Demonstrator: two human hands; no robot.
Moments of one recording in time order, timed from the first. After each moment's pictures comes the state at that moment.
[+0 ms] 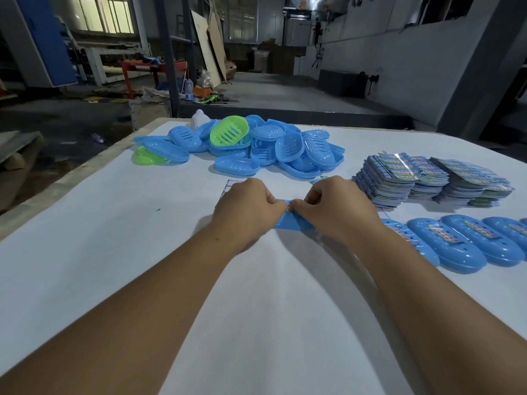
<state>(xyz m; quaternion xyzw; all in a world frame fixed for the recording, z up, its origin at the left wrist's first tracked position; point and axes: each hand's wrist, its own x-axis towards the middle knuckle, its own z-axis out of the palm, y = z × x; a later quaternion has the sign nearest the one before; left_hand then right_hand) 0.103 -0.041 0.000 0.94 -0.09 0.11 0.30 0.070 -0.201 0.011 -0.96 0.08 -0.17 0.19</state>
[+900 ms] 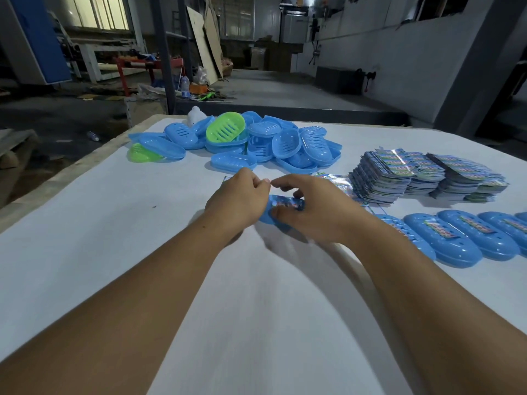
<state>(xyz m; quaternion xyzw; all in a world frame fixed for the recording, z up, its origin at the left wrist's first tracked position) 0.118 -0.035 0.000 0.93 -0.06 0.07 0.37 0.063 -0.193 0.014 -0.95 -0.10 -0.11 0.26</state>
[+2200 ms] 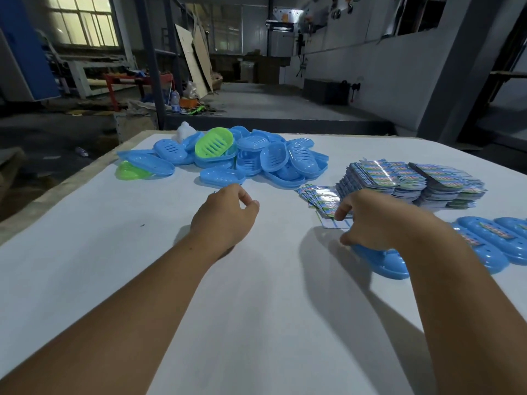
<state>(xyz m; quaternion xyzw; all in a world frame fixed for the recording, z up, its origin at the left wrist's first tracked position) 0.119 -0.030 -0.005 0.93 -0.07 0.11 0.33 0.033 -0.259 0.046 -0.99 0.09 0.00 0.07</state>
